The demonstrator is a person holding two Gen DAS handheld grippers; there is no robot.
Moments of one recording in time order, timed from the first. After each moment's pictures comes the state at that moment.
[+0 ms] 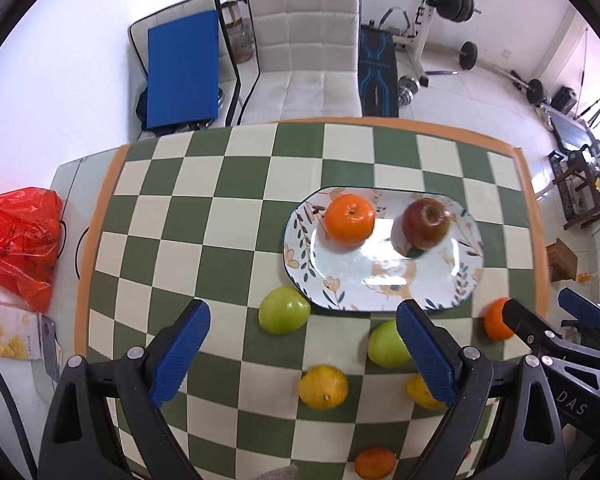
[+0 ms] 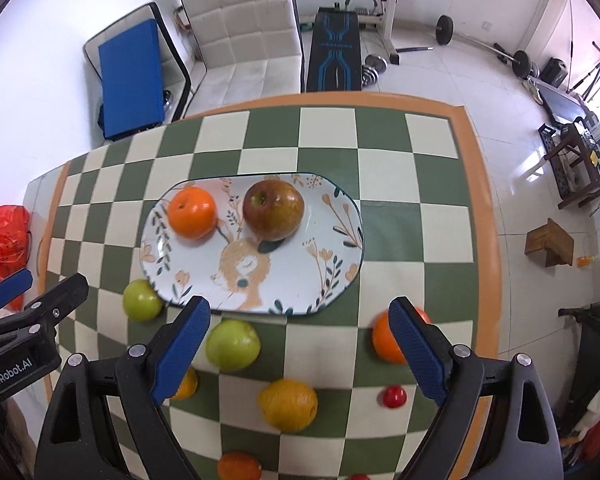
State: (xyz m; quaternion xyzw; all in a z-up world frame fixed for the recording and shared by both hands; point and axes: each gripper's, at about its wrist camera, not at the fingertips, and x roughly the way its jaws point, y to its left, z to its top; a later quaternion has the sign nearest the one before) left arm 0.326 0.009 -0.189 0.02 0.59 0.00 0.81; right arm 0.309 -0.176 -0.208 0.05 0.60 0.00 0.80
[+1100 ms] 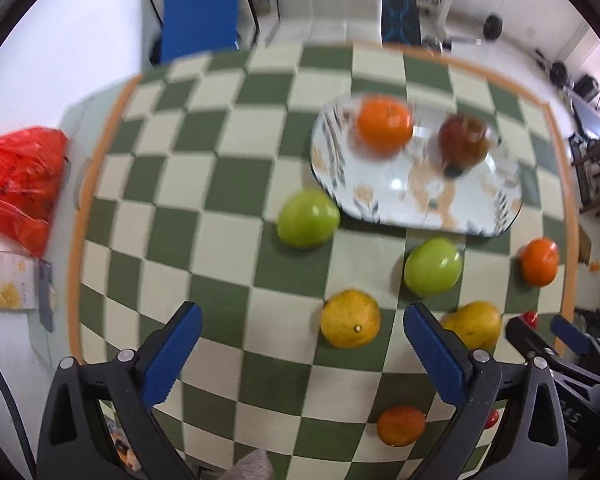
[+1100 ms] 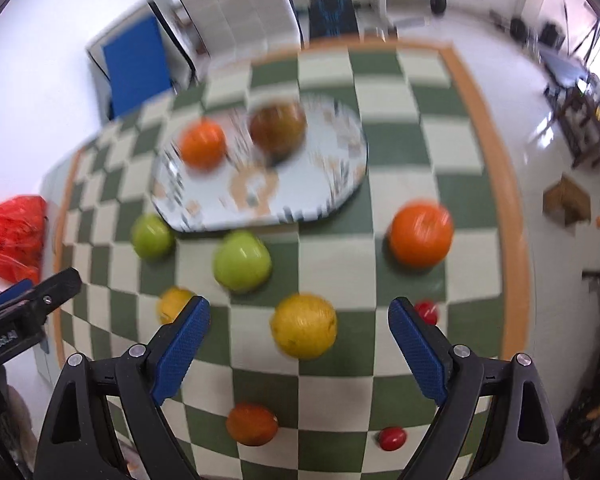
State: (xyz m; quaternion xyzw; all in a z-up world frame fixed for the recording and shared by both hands) left arm 0.278 0.025 -0.267 0.01 0.66 0.04 0.75; right arm 0.235 -0.181 -0.275 0.12 0.64 0.00 0.76
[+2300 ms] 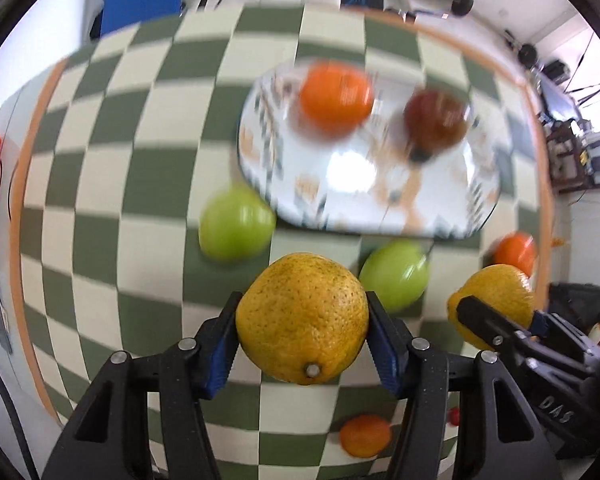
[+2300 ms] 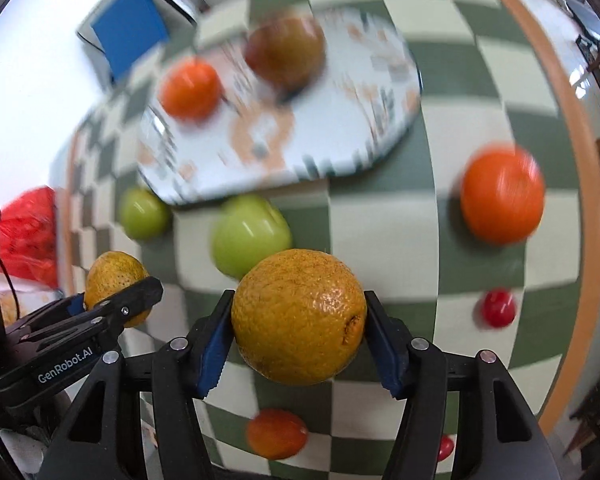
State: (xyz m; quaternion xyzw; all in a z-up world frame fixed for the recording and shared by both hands) left arm 0.316 0.004 -0.285 -0.04 0.69 -0.04 0.72; right arm 0.271 -0.167 -0.308 0.17 0.67 0.06 0.72
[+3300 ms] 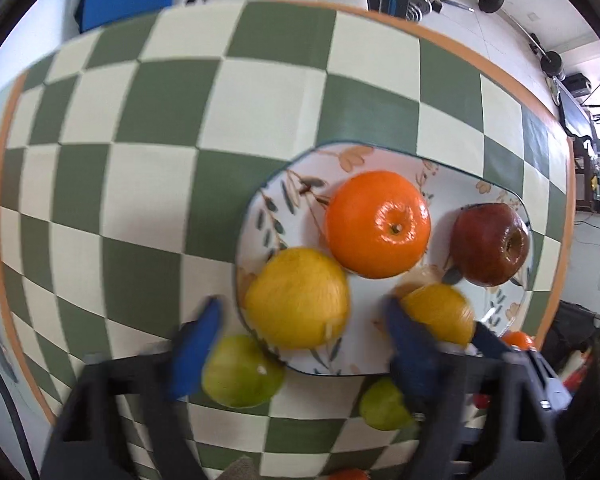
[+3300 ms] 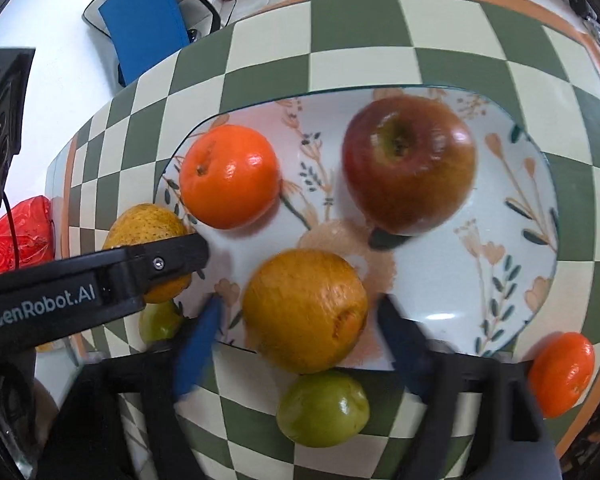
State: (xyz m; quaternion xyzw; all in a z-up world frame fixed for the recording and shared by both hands) left arm 0.438 0.028 -0.341 -0.06 0.74 -0.02 0.67; right arm 0.392 -0.115 -0.358 0.13 0.69 0.08 0.71
